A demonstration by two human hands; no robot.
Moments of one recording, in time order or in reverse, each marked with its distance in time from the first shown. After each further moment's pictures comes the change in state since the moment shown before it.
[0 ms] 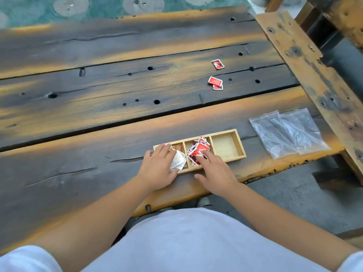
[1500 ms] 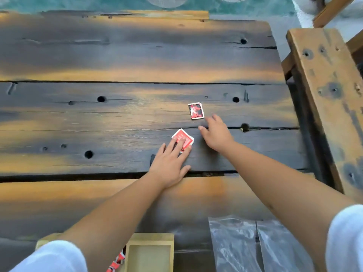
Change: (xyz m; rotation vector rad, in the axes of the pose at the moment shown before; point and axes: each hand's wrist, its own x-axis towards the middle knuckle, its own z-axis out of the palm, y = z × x) left_hand 0.426 0.098 0.022 -0.016 -0.028 -0.111; right_hand 0.420 0.283 -0.178 0.216 0.003 0.007
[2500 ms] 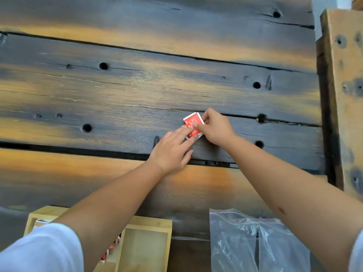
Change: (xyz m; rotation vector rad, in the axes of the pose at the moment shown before) left_hand -0.003 -0.009 0.027 -0.209 0.386 0.108; right_hand 0.001 -0.018 0.033 0.167 -0.049 0.008
